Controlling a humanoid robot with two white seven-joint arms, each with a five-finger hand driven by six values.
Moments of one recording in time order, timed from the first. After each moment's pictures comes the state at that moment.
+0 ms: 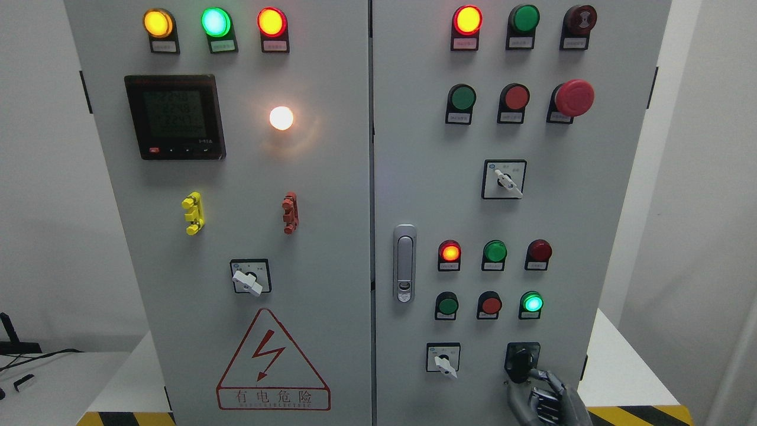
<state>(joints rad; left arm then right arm) -0.04 -0.09 0.08 0.06 0.00 -0.16 0.05 -0.17 -0.09 0.08 -1.72 -0.11 0.24 -0.11</state>
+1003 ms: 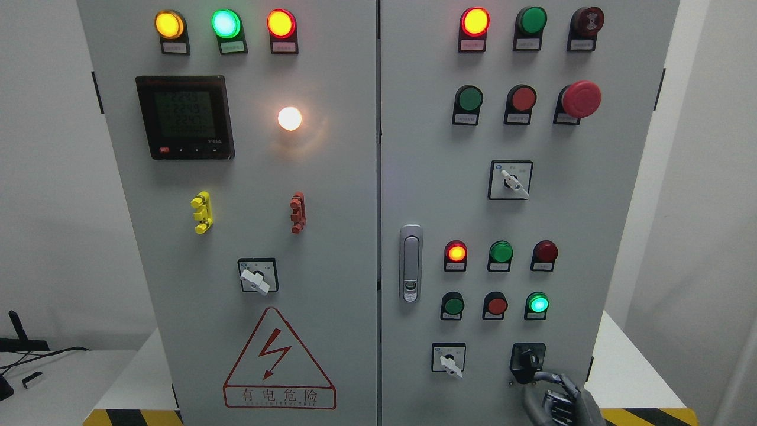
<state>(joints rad) -0.04 -0.09 0.08 0.06 0.00 -0.16 0.05 -0.17 -0.10 0.03 -1.70 -0.11 0.24 -0.09</state>
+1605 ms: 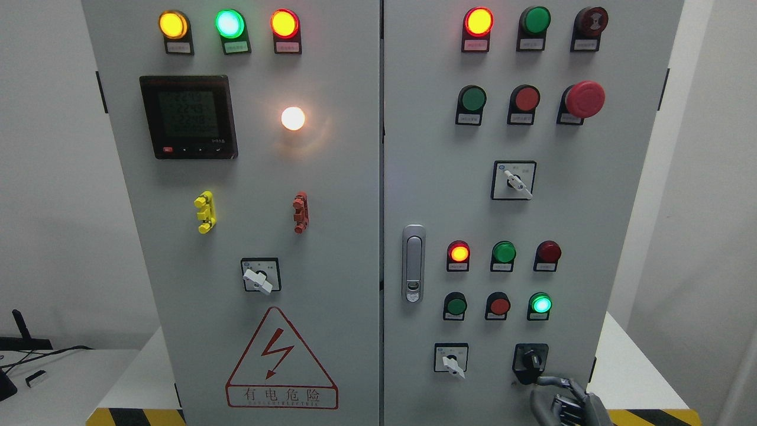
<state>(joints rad) -0.04 -0.09 0.08 0.06 0.00 -0.16 0.05 -0.14 -0.10 0.00 -1.70 -0.11 0.23 -0.07</state>
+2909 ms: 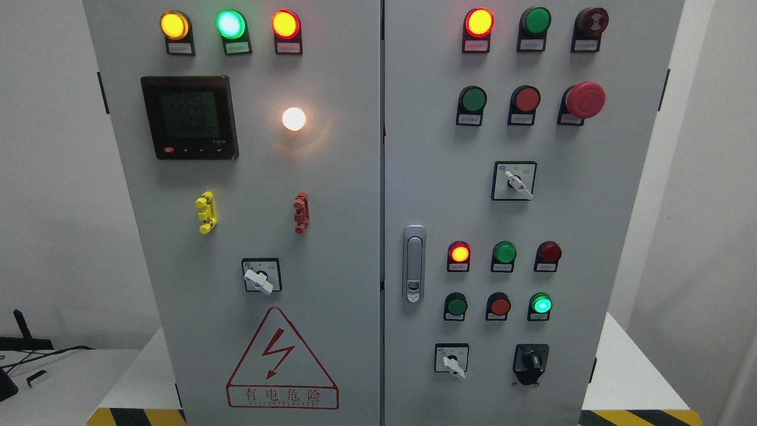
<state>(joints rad) -0.04 -0.09 0.08 0.06 0.00 -0.16 0.05 0.22 -0.13 -0.24 -1.99 -0.35 0.24 0.16</state>
